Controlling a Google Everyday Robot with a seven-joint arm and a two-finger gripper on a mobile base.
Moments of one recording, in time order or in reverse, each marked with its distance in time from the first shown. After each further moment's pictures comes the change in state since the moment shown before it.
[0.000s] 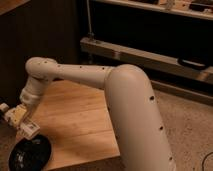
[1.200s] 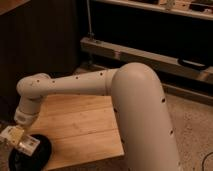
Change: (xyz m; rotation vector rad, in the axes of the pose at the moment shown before) arm 0.031 0.034 0.056 0.054 0.030 -0.187
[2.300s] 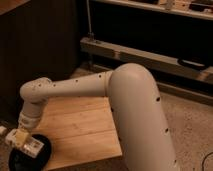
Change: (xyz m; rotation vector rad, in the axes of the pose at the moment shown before) arm 0.016 -0.016 0.016 0.007 0.026 0.053
